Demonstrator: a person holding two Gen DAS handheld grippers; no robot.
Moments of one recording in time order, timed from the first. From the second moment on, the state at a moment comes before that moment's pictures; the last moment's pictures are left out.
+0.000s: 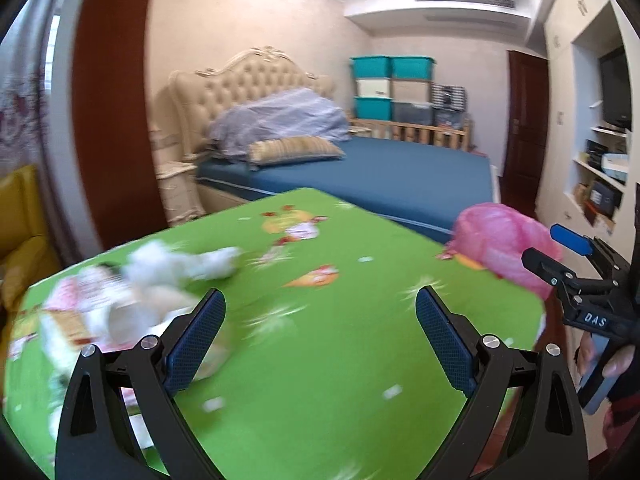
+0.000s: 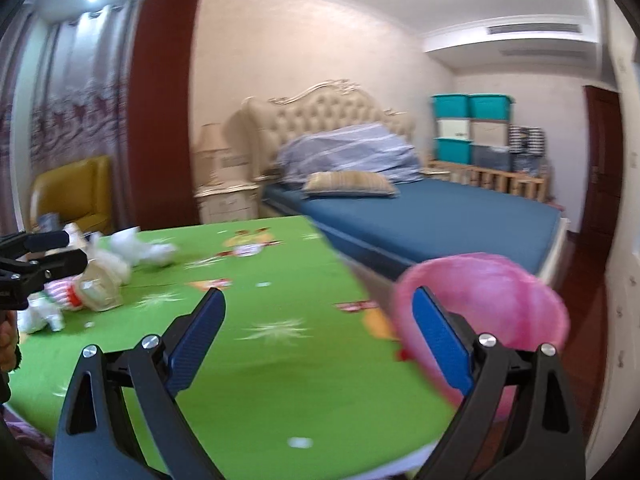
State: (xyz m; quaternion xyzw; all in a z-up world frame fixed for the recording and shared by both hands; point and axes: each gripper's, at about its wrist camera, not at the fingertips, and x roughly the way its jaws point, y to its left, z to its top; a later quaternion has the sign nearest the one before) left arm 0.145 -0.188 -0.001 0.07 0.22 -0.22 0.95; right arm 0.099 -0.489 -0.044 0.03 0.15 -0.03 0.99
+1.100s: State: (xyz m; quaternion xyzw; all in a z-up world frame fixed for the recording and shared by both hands) left arm 0.107 0.094 -0.032 -0.03 0.26 0.05 0.96; right arm 0.245 -0.196 -0.038 -0.03 0.23 0.20 0.95
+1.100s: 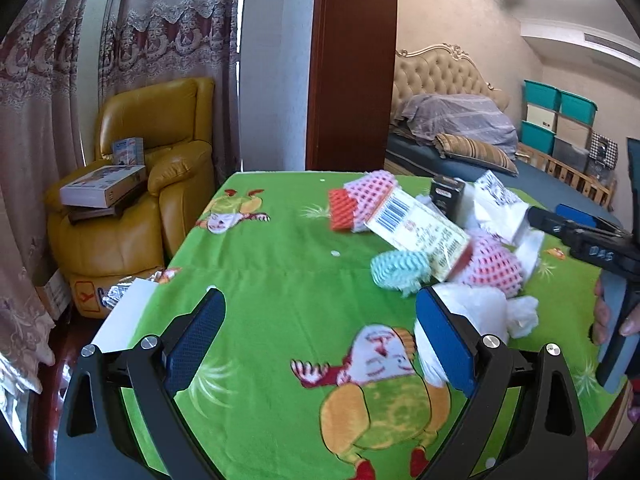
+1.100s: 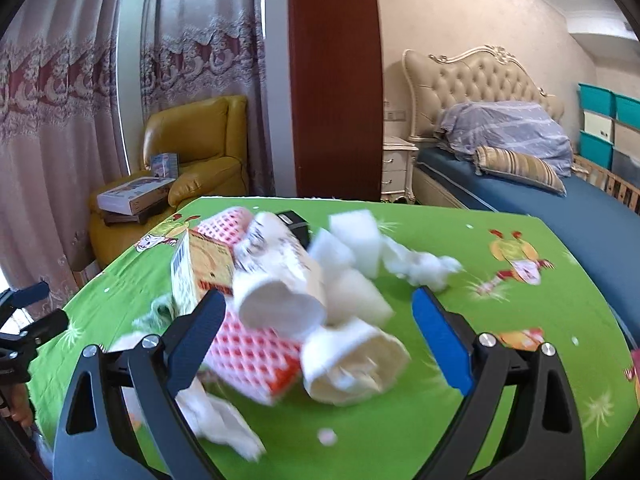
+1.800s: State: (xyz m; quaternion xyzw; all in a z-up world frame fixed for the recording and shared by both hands) left arm 0.168 0.067 -0.039 -0.05 0.30 0.00 0.95; right arm 0.221 -0.207 -0.049 -0.07 0.22 0.18 0.96
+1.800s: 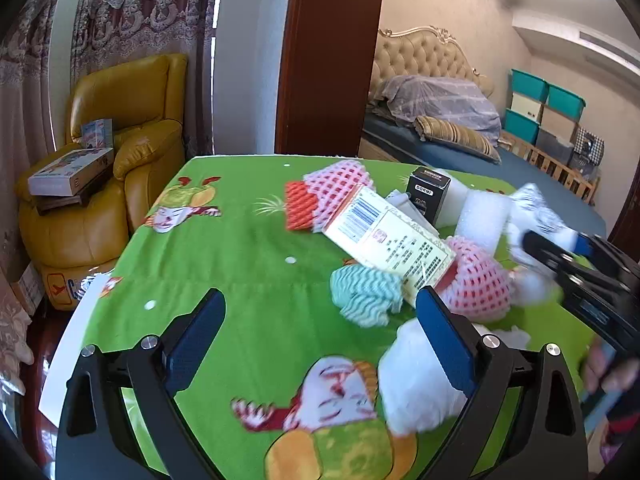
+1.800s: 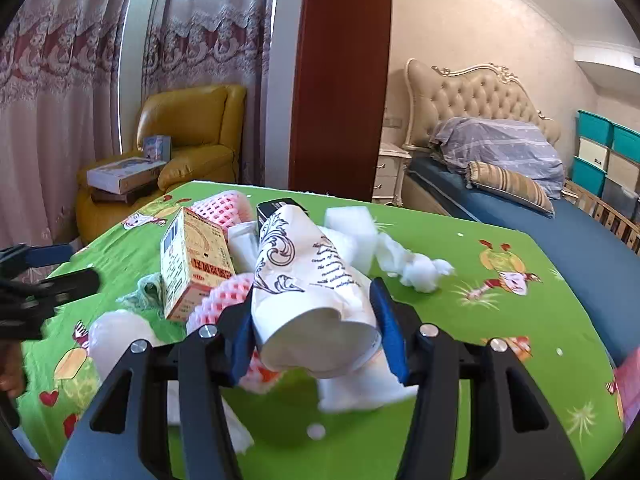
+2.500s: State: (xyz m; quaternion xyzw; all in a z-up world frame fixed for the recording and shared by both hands) left arm 0.274 0.026 -0.048 -0.09 0.36 -0.02 0.93; right arm 0.194 -0.260 -0.043 -0.02 0.19 0.16 0.97
